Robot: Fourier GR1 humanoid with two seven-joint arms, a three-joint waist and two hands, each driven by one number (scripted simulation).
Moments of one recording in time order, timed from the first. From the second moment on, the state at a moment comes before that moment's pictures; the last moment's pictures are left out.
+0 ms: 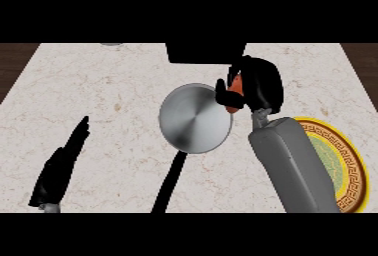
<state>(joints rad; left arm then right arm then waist) 0.08 0.20 -0.02 -1.65 -0.19 0.00 0.16 -0.65 -0.04 0.15 -1.33 1.00 -0.06 0.52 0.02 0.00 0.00</state>
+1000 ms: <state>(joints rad) 0.00 0.19 -0.04 -1.59 -0.20 -0.04 0.13 -0.94 0.00 0.17 -0.54 0.46 -0.28 0.37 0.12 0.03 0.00</state>
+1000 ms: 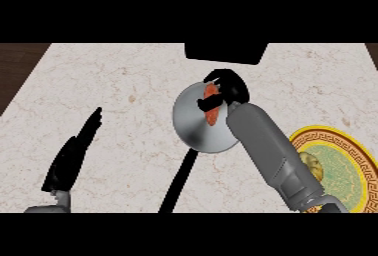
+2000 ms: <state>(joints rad) 0.04 0.19 0.00 -1.57 -0.20 -0.02 0.11 -0.95 -0.03 -0.09 -0.49 0.06 -0.72 -0.08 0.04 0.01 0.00</state>
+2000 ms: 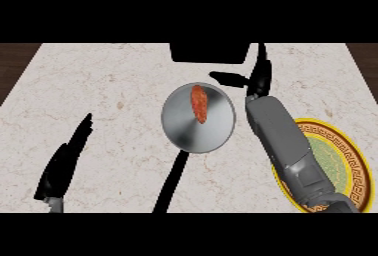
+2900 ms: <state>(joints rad) 0.10 0.20 0.04 -1.67 -0.19 -0.04 0.17 -0.42 -0.36 -0.16 -0.92 -0.05 -0.36 -0.22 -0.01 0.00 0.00</state>
